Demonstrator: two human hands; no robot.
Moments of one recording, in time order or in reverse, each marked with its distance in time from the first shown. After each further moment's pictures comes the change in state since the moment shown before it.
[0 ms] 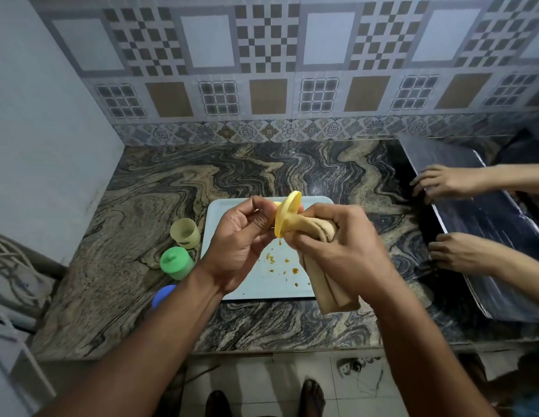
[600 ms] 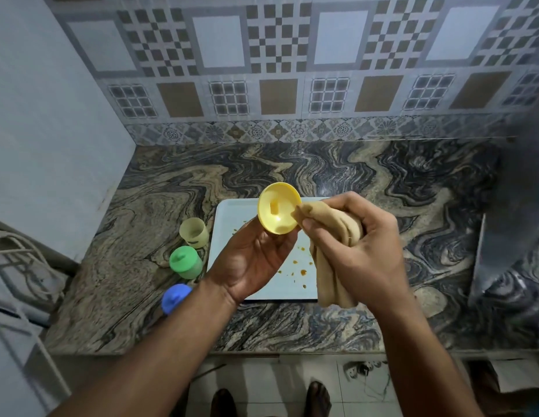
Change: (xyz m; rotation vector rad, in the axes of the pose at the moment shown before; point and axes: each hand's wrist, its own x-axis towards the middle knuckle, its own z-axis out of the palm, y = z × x) left_hand -0.002 -0.011 -0.005 -0.484 0.078 -0.199; right_hand -0.005 0.005 0.011 0.204 0.241 -0.180
